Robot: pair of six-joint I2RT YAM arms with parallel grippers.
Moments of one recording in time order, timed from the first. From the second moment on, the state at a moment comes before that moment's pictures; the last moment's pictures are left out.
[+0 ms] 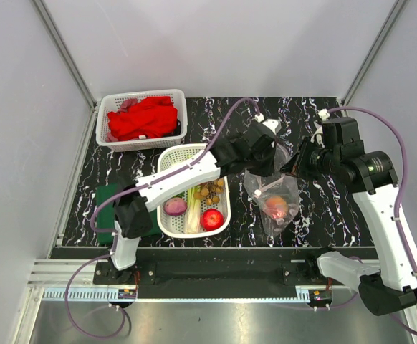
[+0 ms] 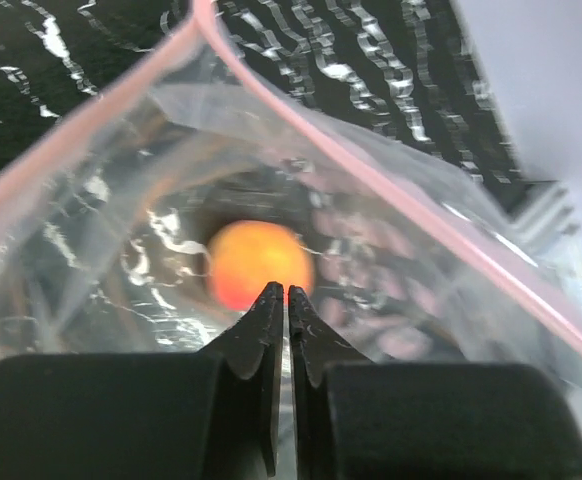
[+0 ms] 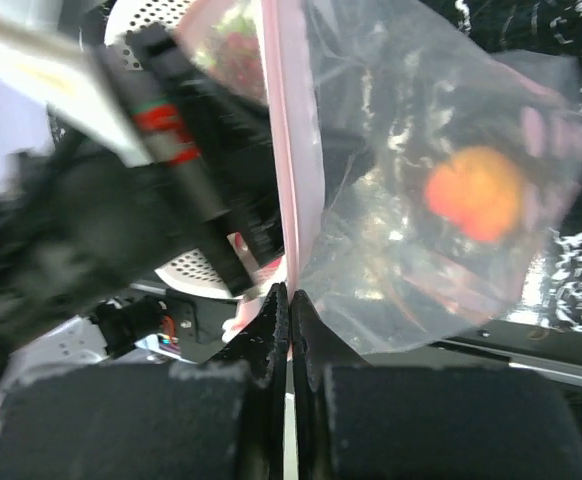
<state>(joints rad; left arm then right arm) -1.03 1.94 1.92 -0.66 -0.02 -0.63 0.30 1.09 1.50 -1.19 -0.21 0.61</state>
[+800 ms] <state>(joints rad) -0.93 1.90 1.92 -0.73 0.07 -1.05 0.30 1.09 1.34 -1.03 -0.36 0.63</state>
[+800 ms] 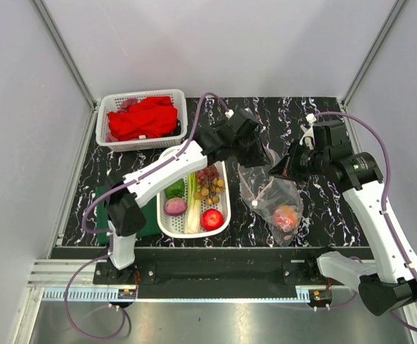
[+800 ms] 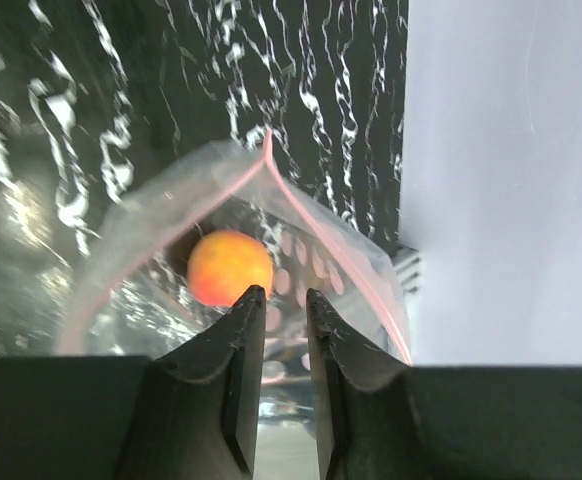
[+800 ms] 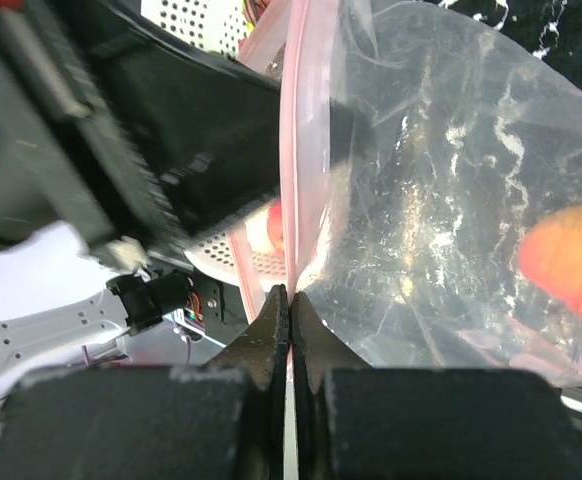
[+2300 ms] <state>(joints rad) -1.04 2.00 1.70 -0.65 -0.13 -0.74 0.30 0.94 1.20 -0.92 -0.39 0.81</state>
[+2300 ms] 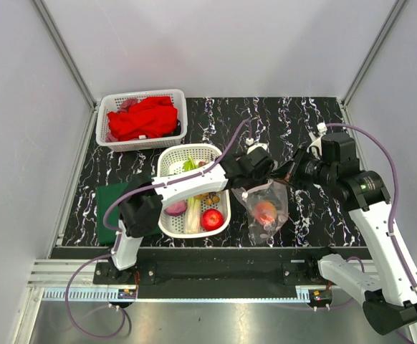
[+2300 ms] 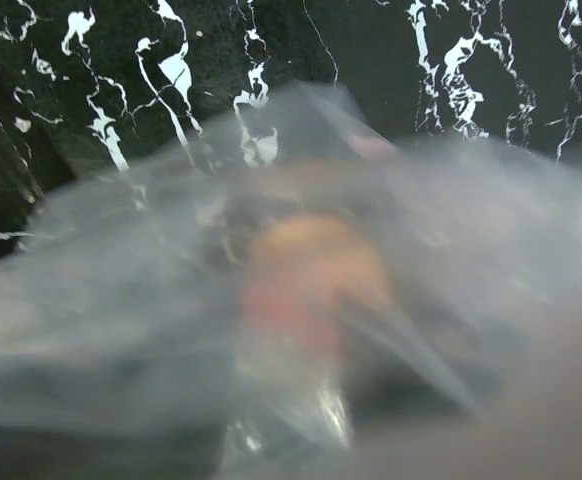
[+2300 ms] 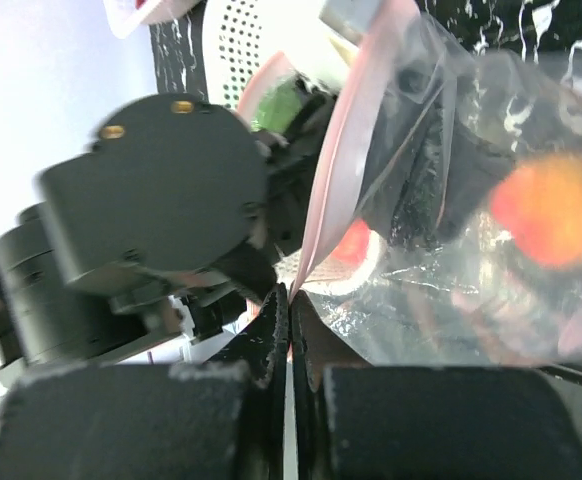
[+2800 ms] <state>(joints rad) -1.04 2.05 1.70 -0.64 -0.06 -0.69 0.30 0.97 1.19 -0.90 -0.38 0.76</state>
